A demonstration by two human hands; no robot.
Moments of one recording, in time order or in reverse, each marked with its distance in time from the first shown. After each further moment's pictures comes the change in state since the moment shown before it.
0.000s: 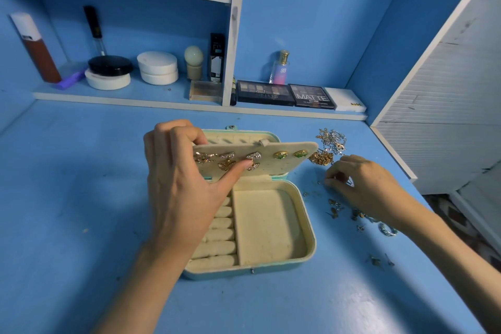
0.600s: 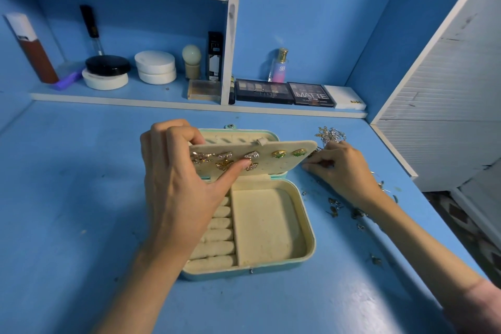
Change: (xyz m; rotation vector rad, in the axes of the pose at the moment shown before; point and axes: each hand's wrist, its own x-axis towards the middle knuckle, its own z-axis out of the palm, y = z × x) left_hand 0.000 -0.001 0.000 0.000 -0.003 0.012; right_hand 0.032 -0.007 0.027 0.189 0.207 0.115
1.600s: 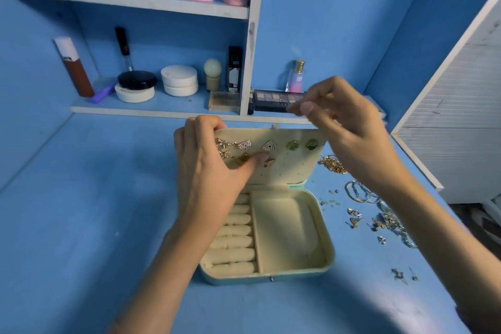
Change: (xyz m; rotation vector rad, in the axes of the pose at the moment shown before) left_hand 0.020 -0.005 0.011 -0.010 -0.064 -0.116; right_hand 0.013 -0.111 -0.055 0.677 0.085 -0.227
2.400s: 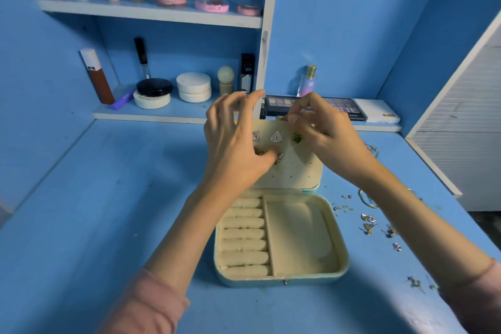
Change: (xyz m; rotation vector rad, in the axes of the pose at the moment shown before) left_hand 0.033 -0.001 0.017 0.087 -0.225 0.033; right_hand 0.018 0.014 0.024 -0.143 -0.109 0.091
